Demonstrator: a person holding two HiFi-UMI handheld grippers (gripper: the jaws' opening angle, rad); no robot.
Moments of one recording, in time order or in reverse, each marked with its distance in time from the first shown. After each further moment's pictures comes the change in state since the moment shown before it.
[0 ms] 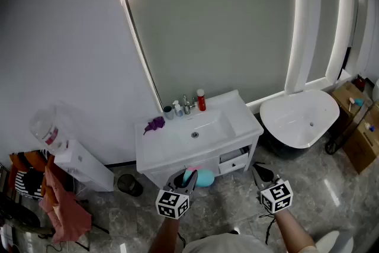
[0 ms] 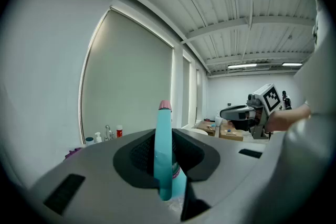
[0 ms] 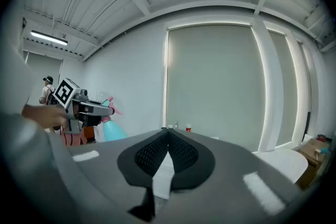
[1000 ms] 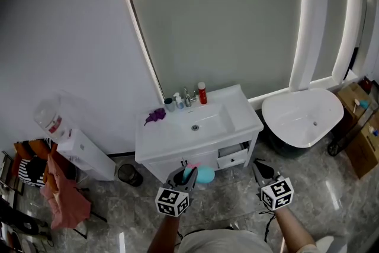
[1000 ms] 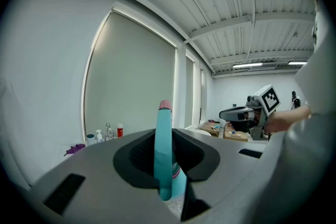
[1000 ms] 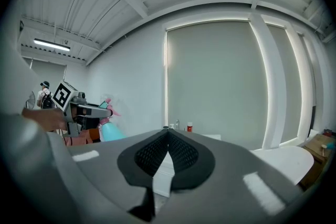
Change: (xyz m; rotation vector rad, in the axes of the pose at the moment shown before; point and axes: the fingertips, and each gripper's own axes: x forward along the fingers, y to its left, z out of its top) left arm 0.011 -0.038 -0.006 -0.026 -0.006 0.058; right arm -0.015 -0.036 -0.011 0.031 0.004 0.054
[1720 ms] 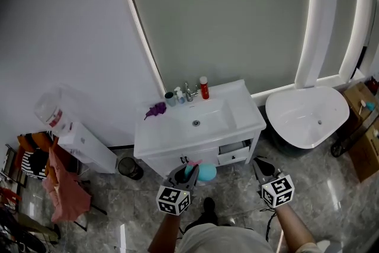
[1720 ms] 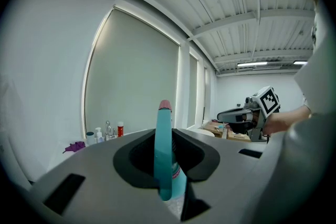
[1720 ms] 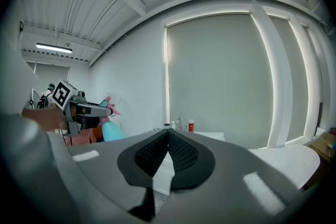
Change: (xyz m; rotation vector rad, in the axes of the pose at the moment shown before) left arm 0.038 -0.008 -0.007 -0.019 0.012 0.035; right arm 0.024 -0.038 -0.016 0.008 0.024 0.054
